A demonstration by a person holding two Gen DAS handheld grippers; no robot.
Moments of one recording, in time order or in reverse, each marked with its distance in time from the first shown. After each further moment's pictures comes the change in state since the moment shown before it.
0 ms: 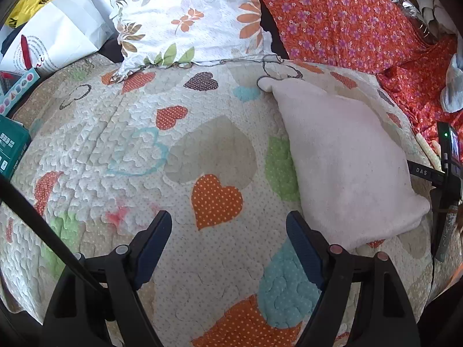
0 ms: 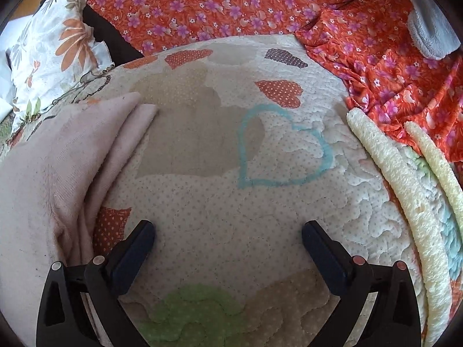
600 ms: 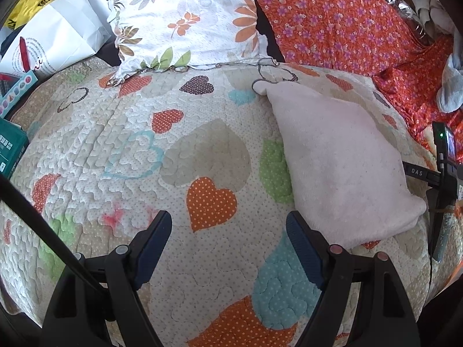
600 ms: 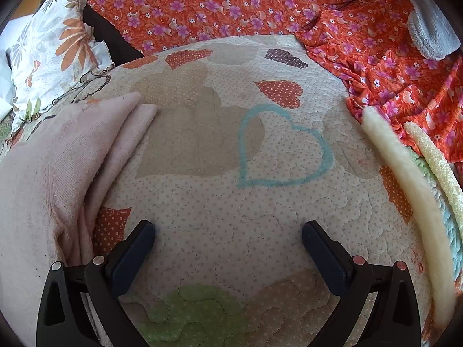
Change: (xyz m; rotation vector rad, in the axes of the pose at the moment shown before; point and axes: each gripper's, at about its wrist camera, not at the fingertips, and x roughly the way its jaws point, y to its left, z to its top) left arm -0.005 0.000 0.000 -0.001 -0.023 -0.016; right arm 0.001 0.000 0.001 -0.002 0.003 0.002
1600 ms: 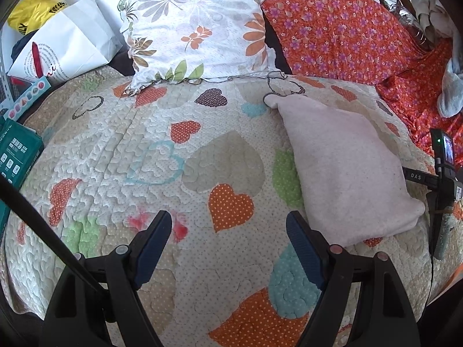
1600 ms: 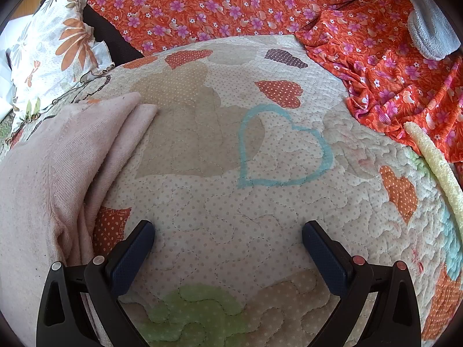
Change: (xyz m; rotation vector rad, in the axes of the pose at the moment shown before) left arm -0.022 0.013 -0.001 0.010 -0.046 0.044; right arm -0.001 0.000 0.000 0.000 0.003 0.004
